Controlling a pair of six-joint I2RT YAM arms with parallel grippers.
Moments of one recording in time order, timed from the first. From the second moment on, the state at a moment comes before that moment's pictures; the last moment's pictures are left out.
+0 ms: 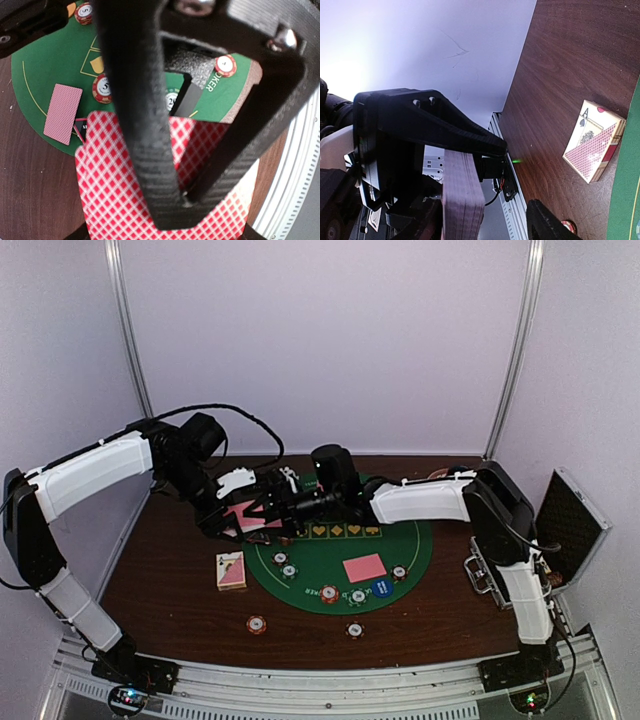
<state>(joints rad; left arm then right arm) -0.55 1.58 1.42 -1.08 0.33 0.62 0.86 2.24 1.67 0.30 -0.88 1.15</state>
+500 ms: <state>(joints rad) -0.55 1.58 1.42 -1.08 0.32 0.62 0.85 2.16 1.64 0.17 -0.88 1.07</state>
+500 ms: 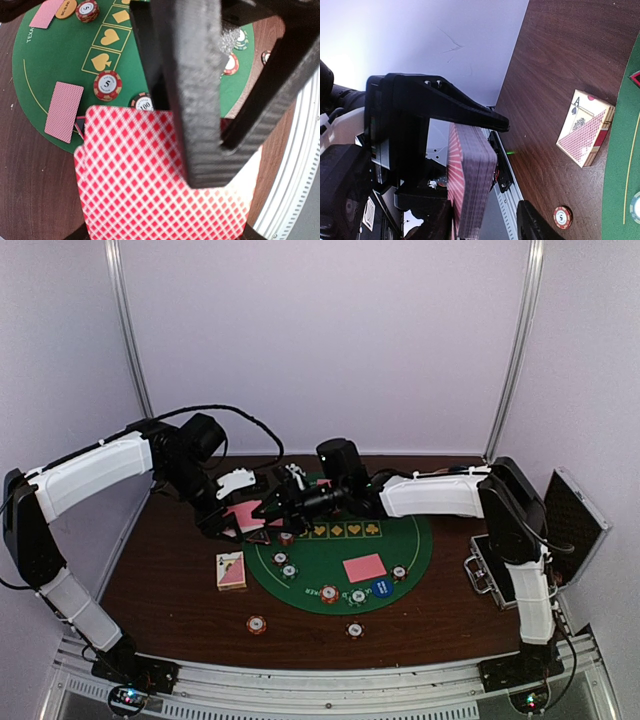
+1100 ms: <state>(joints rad) -0.55 1.58 1.41 -1.08 0.32 0.62 0.87 2.18 1.67 0.20 -0.90 1.10</state>
